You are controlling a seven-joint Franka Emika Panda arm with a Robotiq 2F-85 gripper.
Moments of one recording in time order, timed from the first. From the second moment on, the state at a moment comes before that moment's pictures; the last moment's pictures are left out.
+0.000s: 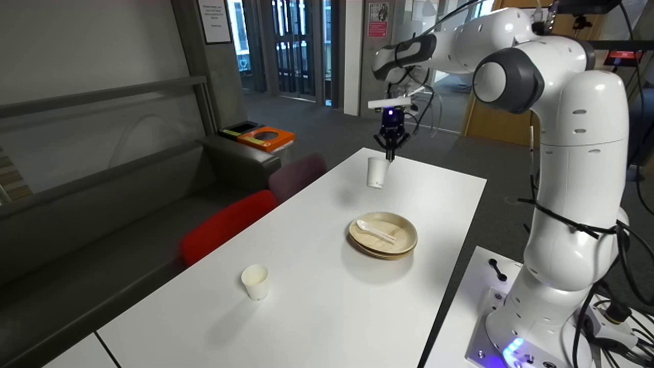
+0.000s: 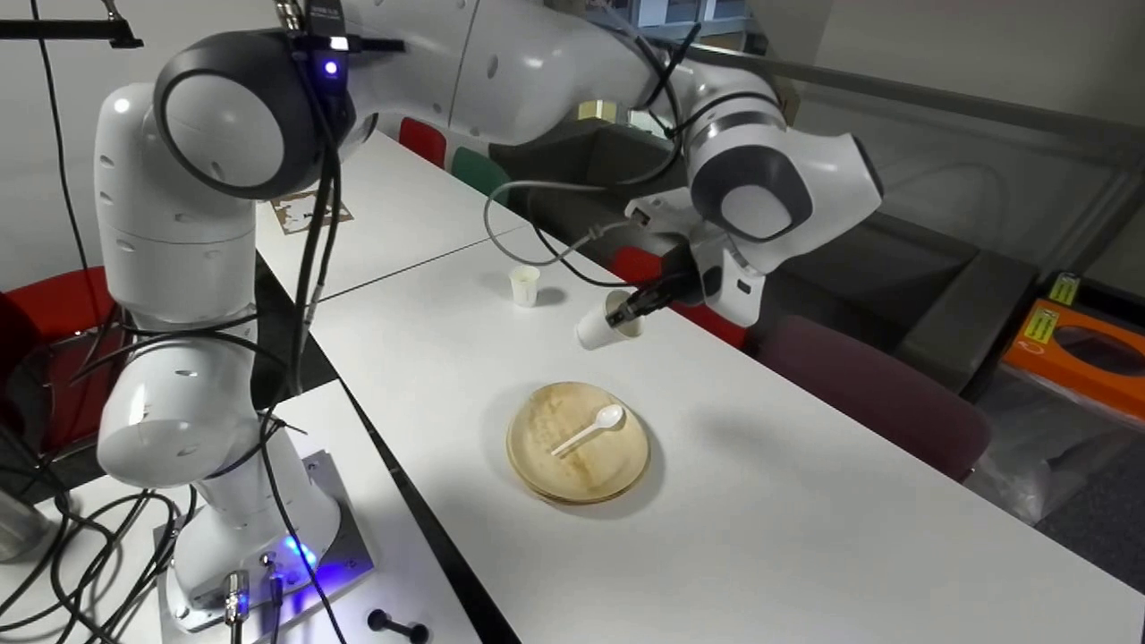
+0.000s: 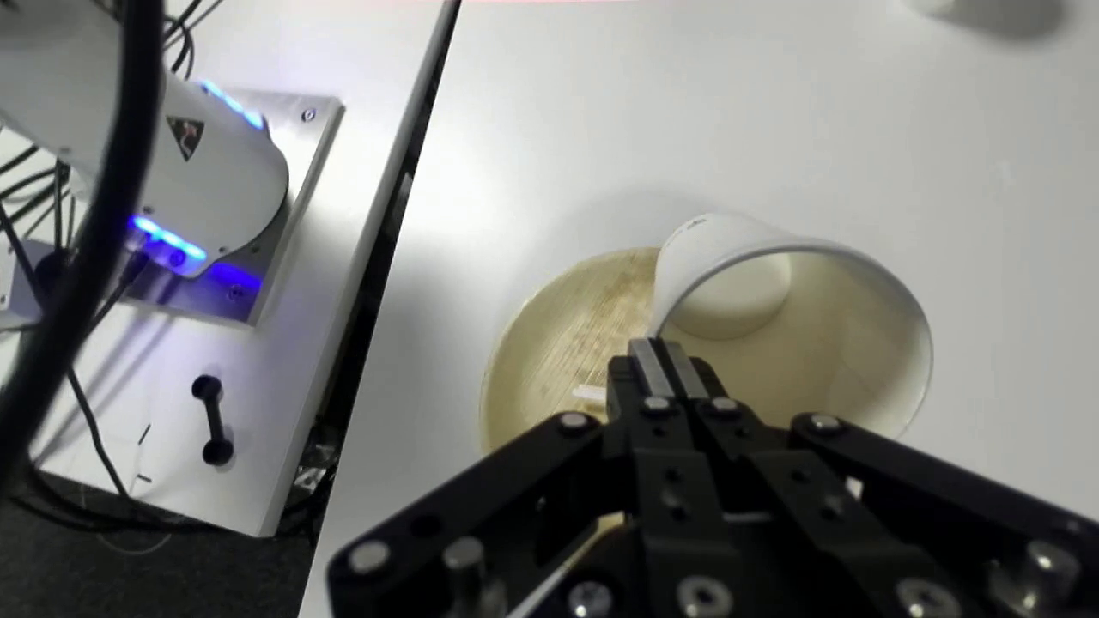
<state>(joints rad) -0.29 0.33 -0.30 -1.58 0.43 1.29 0.80</state>
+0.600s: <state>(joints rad) -0.30 0.30 -0.31 -1.49 0.63 1.41 0.96</state>
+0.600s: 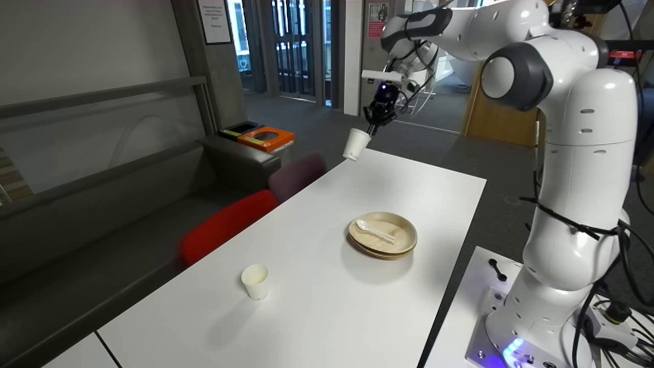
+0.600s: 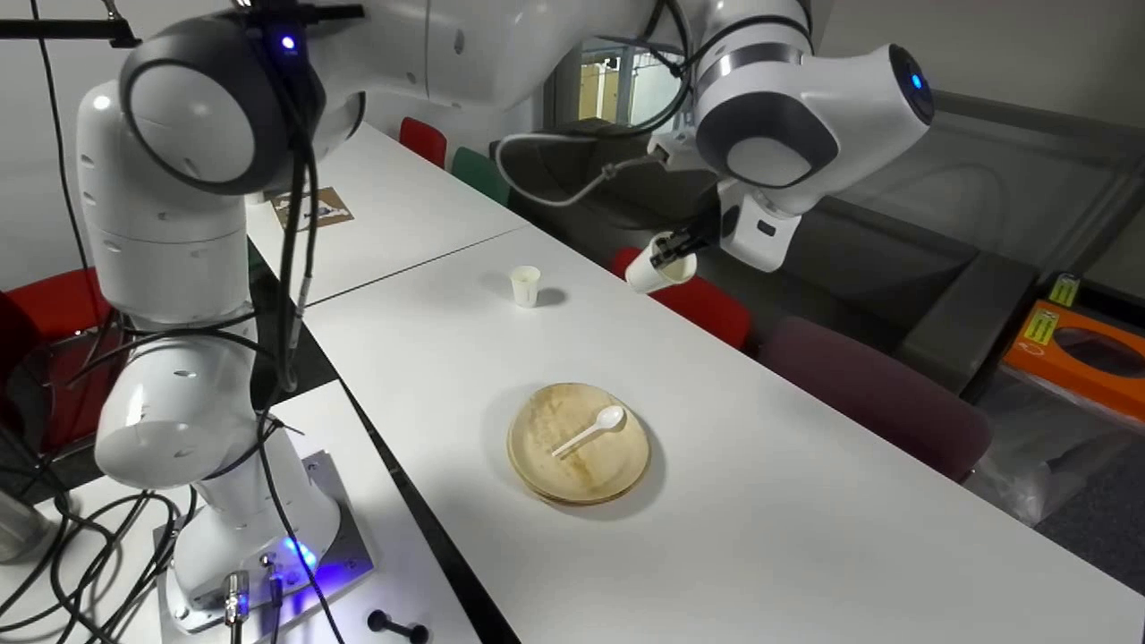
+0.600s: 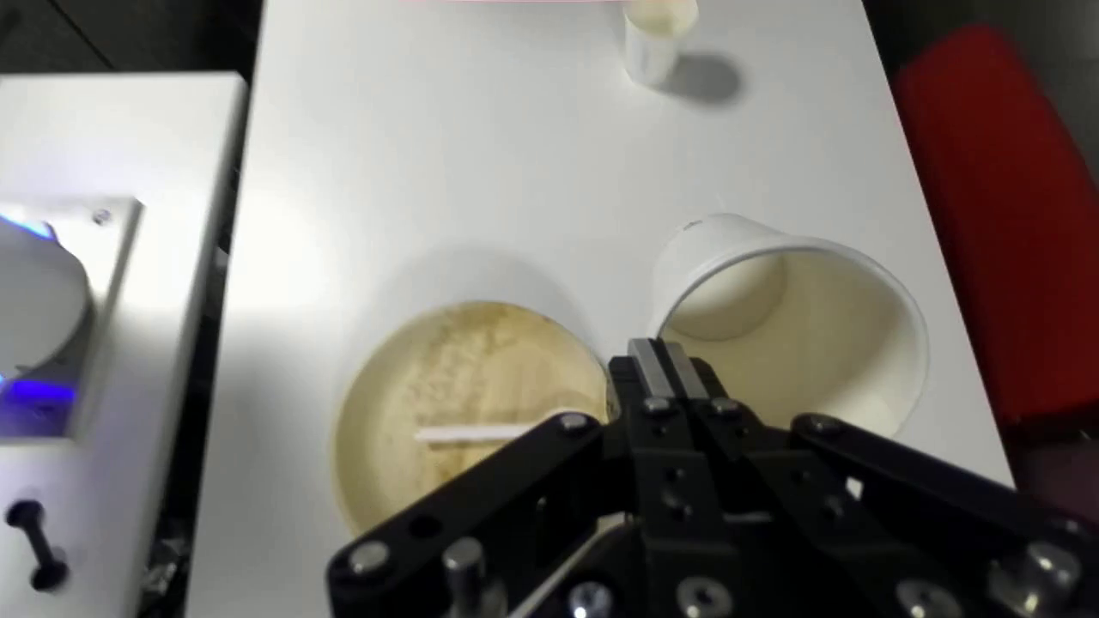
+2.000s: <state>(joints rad) -0.14 0.53 -0.25 -1.51 0.14 2.05 1.10</state>
